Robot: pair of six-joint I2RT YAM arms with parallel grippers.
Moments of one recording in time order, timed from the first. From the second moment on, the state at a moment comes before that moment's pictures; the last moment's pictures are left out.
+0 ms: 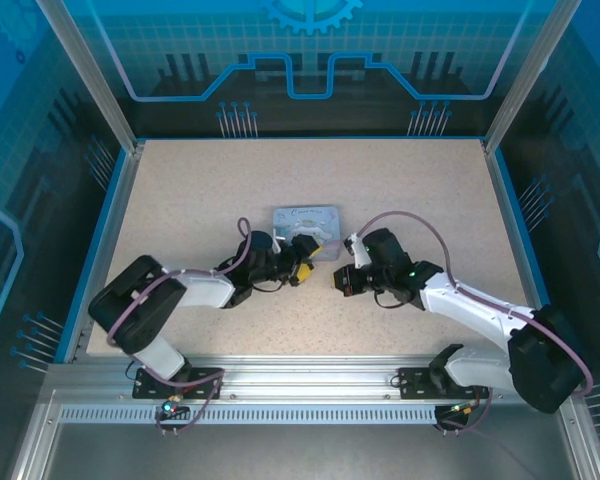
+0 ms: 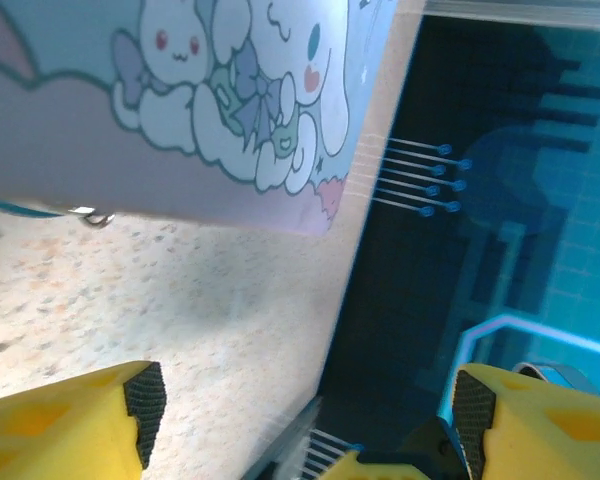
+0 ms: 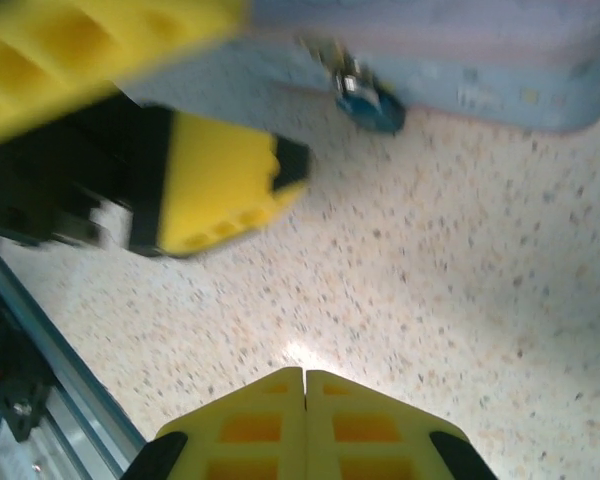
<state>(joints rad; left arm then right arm) -0.63 1.54 0.58 0.54 0.35 -1.46 0.65 1.22 0.61 -0.25 -0.32 0.51</state>
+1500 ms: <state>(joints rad) -0.63 1.17 0.75 -0.17 0.11 -0.98 0.76 1.43 0.66 -0.45 -0.01 0.49</state>
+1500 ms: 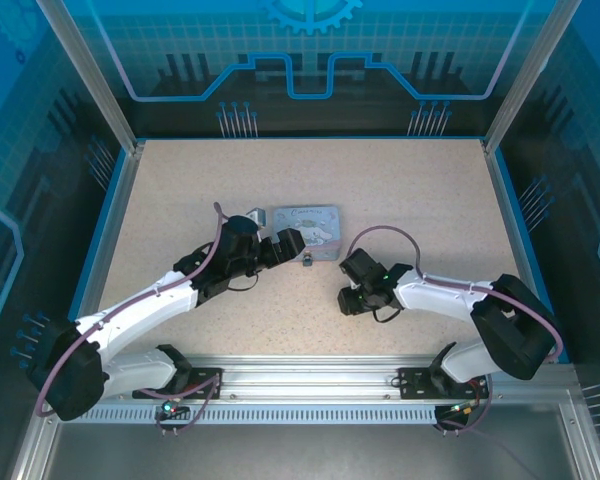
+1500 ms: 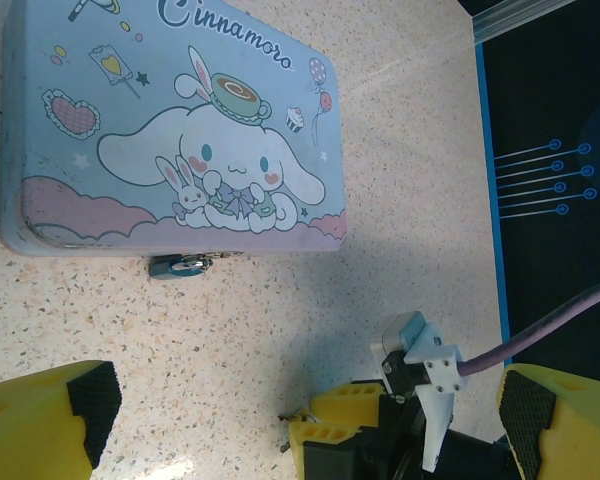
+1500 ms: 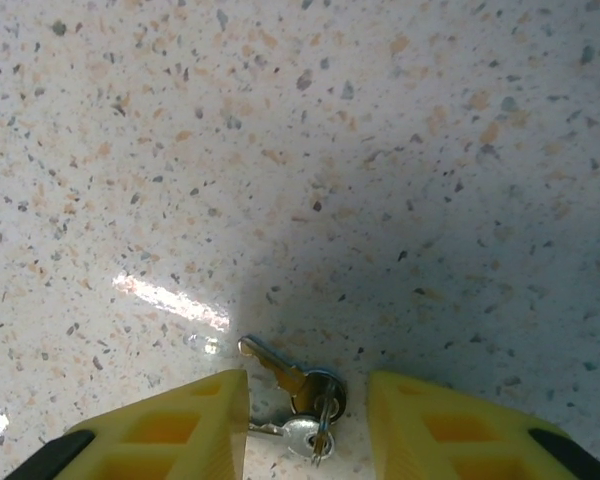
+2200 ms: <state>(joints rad) -0.63 1.17 0.75 -0.16 0.11 -0.98 0.86 1.53 0.77 -0.57 0.14 0.52</state>
